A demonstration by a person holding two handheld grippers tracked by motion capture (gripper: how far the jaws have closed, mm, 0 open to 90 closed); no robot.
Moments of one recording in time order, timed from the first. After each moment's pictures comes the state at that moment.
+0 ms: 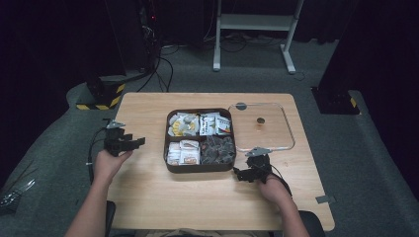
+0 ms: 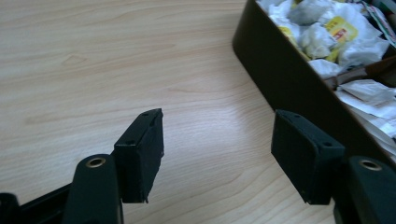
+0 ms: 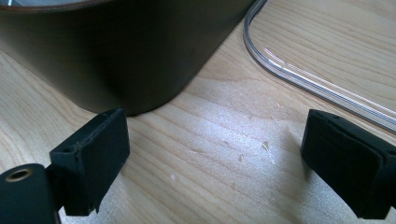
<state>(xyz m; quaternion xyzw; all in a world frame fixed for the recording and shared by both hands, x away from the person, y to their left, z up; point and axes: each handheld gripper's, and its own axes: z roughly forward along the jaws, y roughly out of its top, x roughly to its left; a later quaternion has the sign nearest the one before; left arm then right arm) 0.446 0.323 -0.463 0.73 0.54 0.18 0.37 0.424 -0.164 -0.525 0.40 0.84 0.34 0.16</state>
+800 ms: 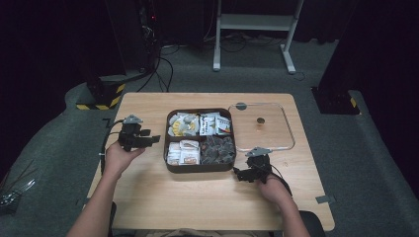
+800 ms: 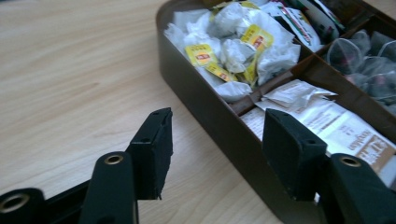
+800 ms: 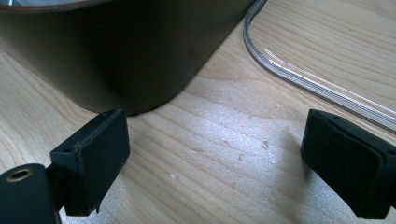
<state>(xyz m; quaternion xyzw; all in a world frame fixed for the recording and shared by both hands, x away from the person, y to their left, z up) 0.459 0.279 -0.443 0.78 0.46 0.14 0.39 0.424 -0.164 -0.525 0.40 0.84 0.34 0.16</state>
